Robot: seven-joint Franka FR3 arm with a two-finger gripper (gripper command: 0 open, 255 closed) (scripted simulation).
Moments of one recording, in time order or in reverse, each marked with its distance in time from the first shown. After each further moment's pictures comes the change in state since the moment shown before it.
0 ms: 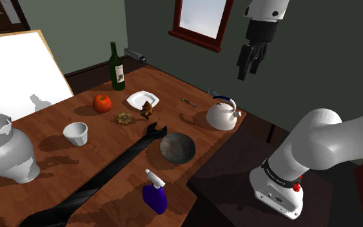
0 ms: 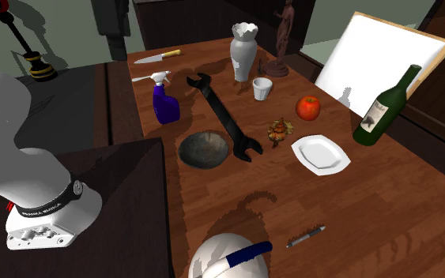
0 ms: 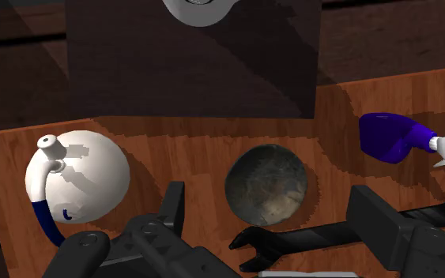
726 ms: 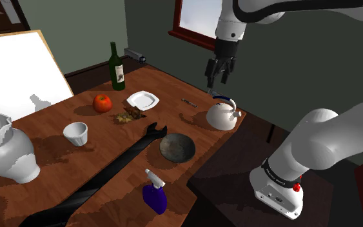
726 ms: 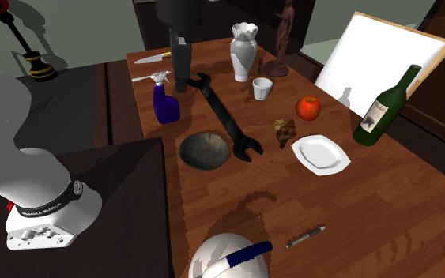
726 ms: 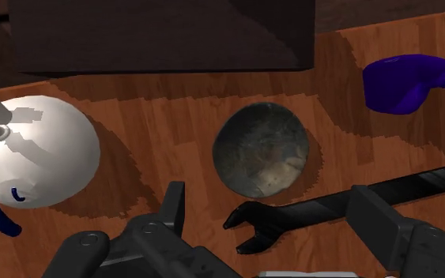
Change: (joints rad) arm -0.007 0.256 0.007 -0.027 0.054 0.292 0.015
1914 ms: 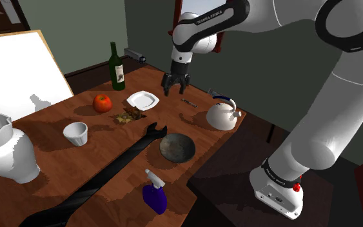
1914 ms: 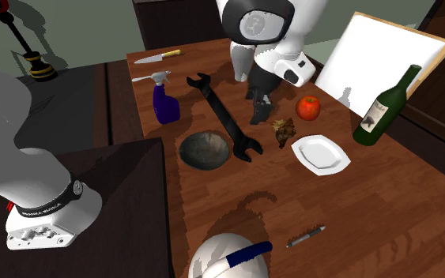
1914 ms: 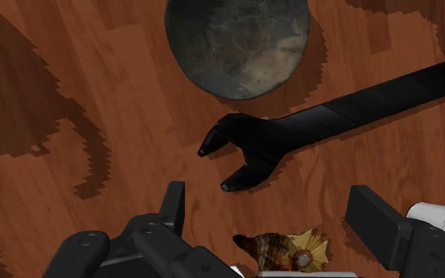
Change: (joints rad) arm 0.003 0.670 0.006 0.313 0.120 0.380 -0.004
